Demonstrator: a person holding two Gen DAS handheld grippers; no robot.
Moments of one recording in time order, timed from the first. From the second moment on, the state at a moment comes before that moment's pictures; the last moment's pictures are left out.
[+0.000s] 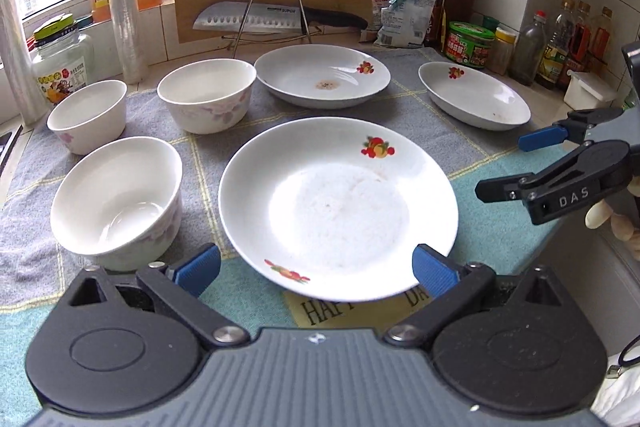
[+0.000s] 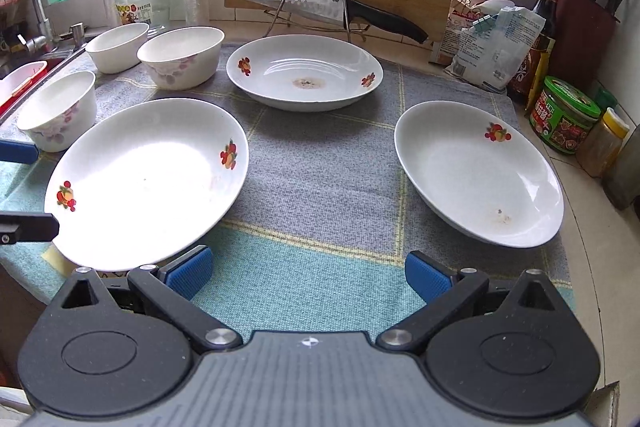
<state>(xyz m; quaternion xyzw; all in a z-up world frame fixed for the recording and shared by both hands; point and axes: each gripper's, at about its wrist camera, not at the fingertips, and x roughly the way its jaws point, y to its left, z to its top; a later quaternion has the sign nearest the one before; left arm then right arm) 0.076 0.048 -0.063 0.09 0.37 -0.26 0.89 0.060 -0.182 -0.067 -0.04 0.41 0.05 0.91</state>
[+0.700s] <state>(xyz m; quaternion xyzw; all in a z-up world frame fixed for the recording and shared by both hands) 0.085 0.043 -0.102 0.14 0.37 -0.32 0.86 0.088 -0.136 -0.074 -0.02 0.46 0.11 0.88</state>
